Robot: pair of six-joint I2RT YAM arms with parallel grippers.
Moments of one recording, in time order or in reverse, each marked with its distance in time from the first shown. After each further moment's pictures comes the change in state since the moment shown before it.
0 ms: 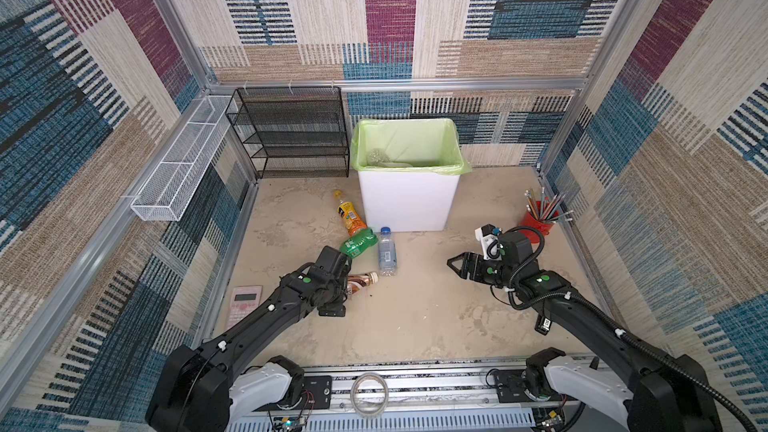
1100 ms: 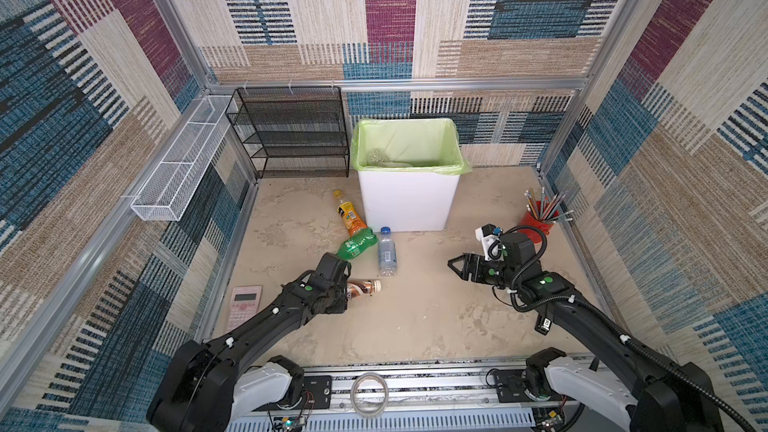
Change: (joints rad) left arm 0.005 -0.050 -0.127 0.169 -0.037 -0.041; right arm 0.000 -0.038 0.000 -0.023 -0.010 -0.045
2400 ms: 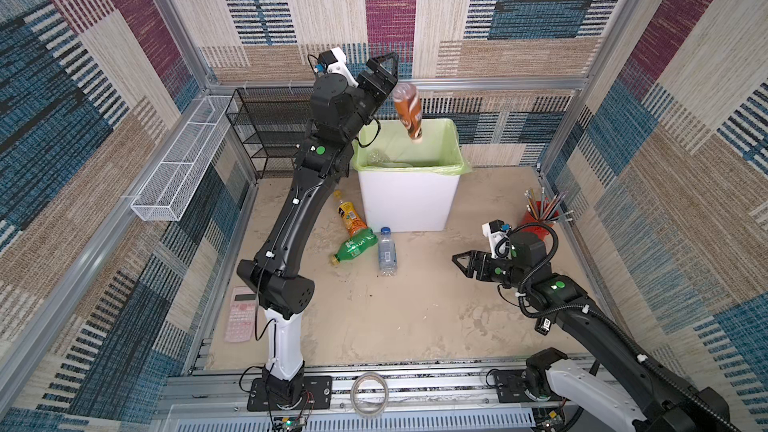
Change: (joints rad) left arm 0.040 0.918 2.032 0.170 0.163 1.007; right arm 0.000 -0.105 0.038 -0.056 0.044 -0.005
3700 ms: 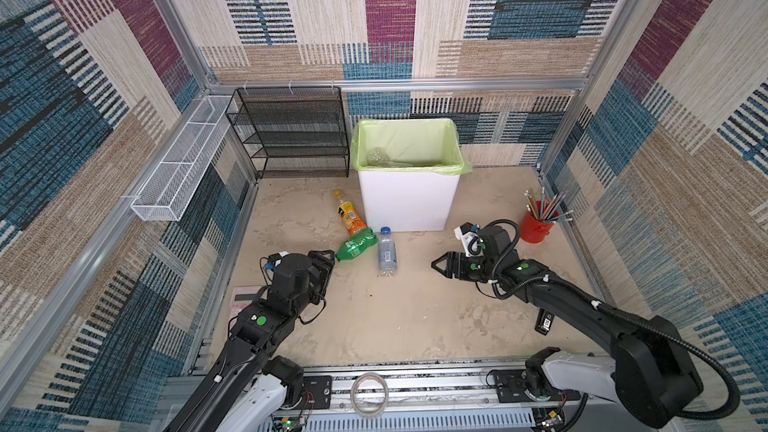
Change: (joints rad) left arm 0.018 -1.347 -1.921 -0.262 -0.178 -0.484; right arm 0.132 0.356 0.071 0.133 -0.074 0.056
